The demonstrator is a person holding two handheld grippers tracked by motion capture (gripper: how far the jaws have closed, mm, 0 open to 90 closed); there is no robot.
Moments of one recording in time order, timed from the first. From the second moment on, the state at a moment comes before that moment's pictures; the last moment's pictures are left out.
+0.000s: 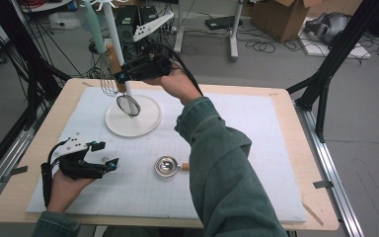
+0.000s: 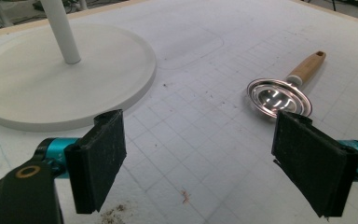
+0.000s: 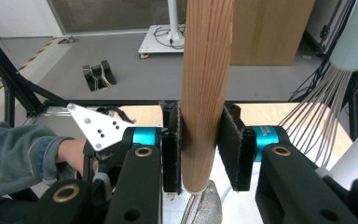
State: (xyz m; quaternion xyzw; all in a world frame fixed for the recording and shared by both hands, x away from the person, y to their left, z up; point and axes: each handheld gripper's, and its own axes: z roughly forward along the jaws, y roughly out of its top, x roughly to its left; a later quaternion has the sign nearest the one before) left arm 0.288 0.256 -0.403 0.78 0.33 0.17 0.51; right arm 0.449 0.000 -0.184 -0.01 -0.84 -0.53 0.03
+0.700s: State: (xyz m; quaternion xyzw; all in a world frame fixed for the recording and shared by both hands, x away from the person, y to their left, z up) left arm 0.289 0.262 -0.404 0.77 0.35 0.18 0.51; right arm 0.480 0.025 -0.151 -0.02 -0.84 -0.54 0.02
